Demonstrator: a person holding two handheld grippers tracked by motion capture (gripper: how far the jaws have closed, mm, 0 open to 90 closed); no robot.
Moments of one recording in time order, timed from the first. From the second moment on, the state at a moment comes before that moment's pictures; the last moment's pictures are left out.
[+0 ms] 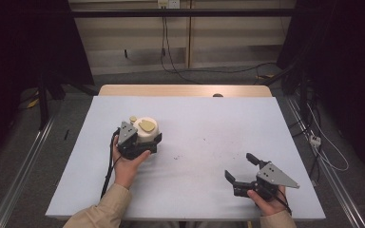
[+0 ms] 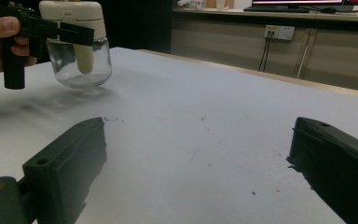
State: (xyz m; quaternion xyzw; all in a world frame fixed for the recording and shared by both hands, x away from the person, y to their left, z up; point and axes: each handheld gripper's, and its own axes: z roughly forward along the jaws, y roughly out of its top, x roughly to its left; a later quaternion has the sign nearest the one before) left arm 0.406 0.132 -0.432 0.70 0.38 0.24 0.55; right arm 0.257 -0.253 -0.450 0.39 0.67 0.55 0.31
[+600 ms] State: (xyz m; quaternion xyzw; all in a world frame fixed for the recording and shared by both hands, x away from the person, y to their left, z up) left arm 0.418 0.116 -0.434 0.70 0.37 0.23 0.56; right arm 0.258 -0.253 -0.449 0.39 0.67 0.55 0.32
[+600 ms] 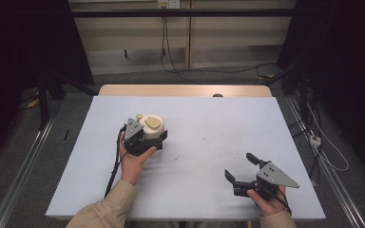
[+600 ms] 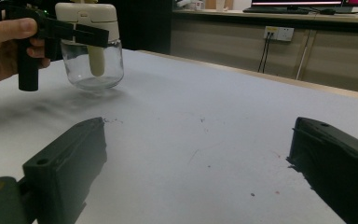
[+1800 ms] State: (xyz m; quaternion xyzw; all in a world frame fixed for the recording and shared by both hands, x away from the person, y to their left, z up) left arm 0.435 0.087 -0.435 0.71 0.37 0.20 0.56; right arm 0.258 -0.255 -0.450 0.39 0.67 0.55 0.31
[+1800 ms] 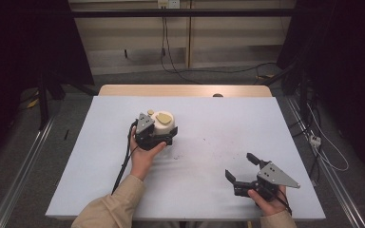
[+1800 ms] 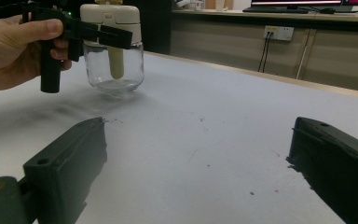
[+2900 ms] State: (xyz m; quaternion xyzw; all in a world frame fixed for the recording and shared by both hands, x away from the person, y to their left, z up) left arm 0.448 0.073 -0.436 0.72 0.37 0.19 0.55; right arm 0.259 -0.253 -0.450 0.39 0.67 0.55 0.31
